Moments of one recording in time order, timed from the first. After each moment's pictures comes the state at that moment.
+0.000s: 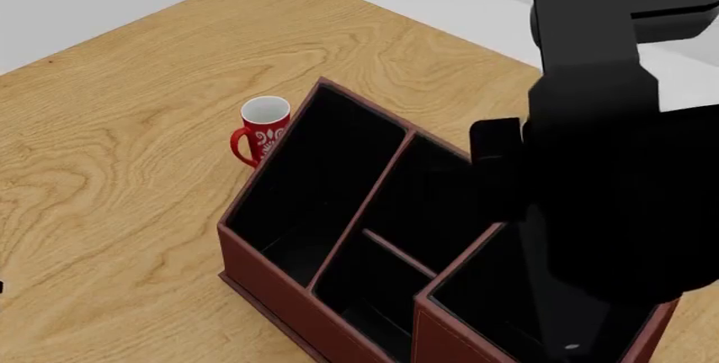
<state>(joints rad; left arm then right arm) -0.08 -0.45 -0.07 0.78 -0.47 -0.40 -0.47 1.57 0.77 -1.04 -0.02 2.18 0.93 1.33</state>
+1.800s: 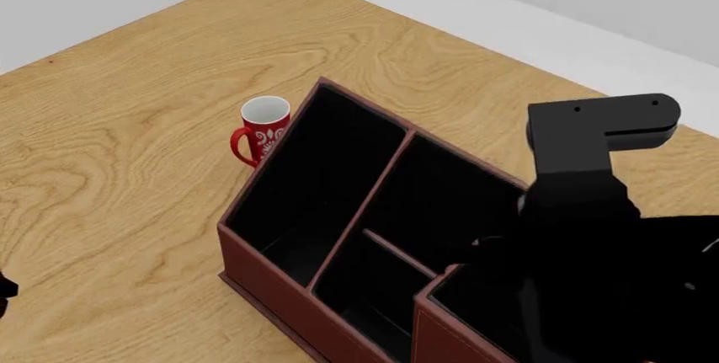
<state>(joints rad) -0.09 -0.47 -0.02 0.75 -0.44 -0.38 -0.48 1.32 0.79 -1.10 0.02 1.85 0.80 1.03</state>
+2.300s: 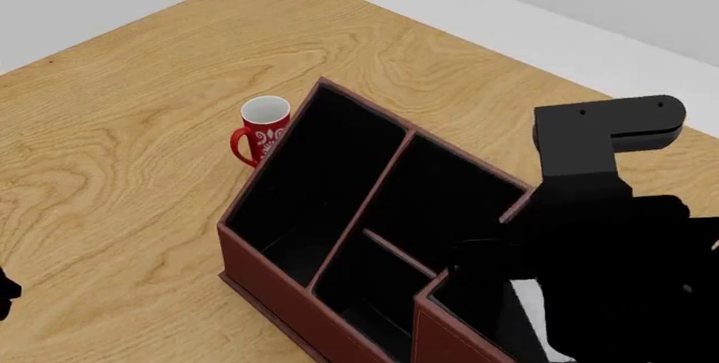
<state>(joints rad) -0.09 -0.47 -0.01 0.75 -0.43 -0.38 -0.48 1.31 0.79 -1.10 0.04 1.80 0.81 1.01</state>
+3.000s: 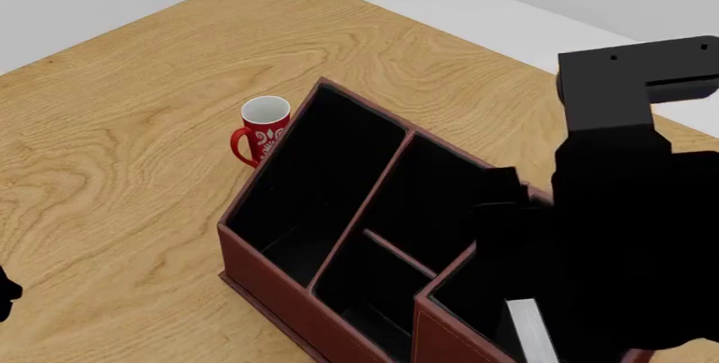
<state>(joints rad) -0.09 -0.48 0.00 0.76 -0.44 -0.37 -0.49 1.43 0.83 -1.06 -0.03 1.93 0.89 1.15</state>
